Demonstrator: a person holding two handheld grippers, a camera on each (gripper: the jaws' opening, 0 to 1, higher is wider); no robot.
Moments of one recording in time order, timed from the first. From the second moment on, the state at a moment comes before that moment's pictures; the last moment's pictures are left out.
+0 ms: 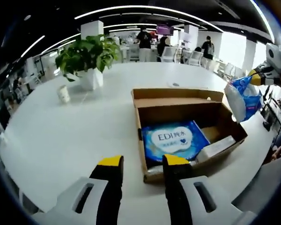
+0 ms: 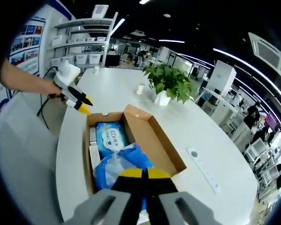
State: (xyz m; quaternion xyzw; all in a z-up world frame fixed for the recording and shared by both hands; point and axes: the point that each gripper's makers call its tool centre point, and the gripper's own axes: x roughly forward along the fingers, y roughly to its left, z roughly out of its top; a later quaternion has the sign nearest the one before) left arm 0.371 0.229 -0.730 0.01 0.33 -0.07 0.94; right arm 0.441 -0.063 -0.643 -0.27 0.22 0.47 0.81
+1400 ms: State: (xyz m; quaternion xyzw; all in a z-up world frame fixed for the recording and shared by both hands) left arm 0.315 0.143 -0.641 0.01 0.18 -0.22 0.96; right arm 0.452 -0.197 -0.667 -0.25 0.24 0.44 0.83
